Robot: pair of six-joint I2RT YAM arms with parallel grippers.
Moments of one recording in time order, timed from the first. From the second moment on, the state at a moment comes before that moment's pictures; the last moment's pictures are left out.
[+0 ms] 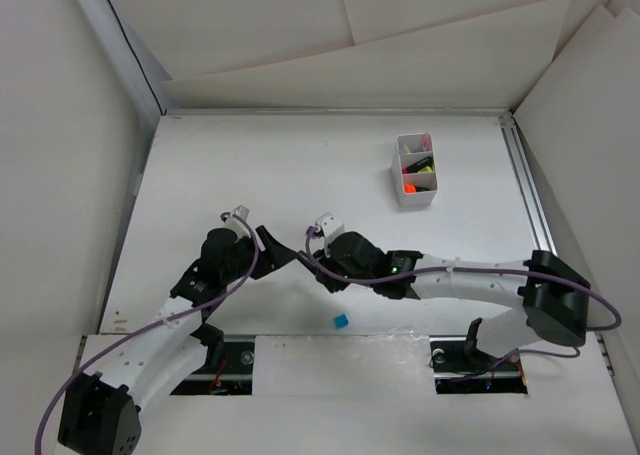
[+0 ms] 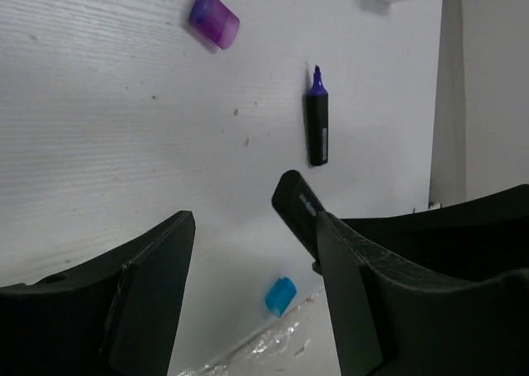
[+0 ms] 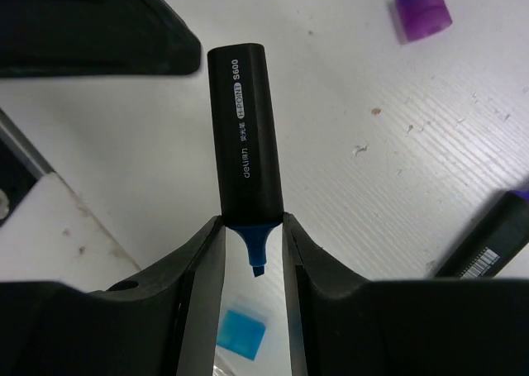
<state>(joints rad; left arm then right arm) -0.41 0.71 0.31 -0.12 0.27 -0.87 1.14 1.48 0.86 -0.10 0.17 0.37</state>
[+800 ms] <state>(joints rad) -0.41 0.92 0.31 0.16 0.66 -0.95 1.14 1.36 0.89 -0.18 0.07 0.34</state>
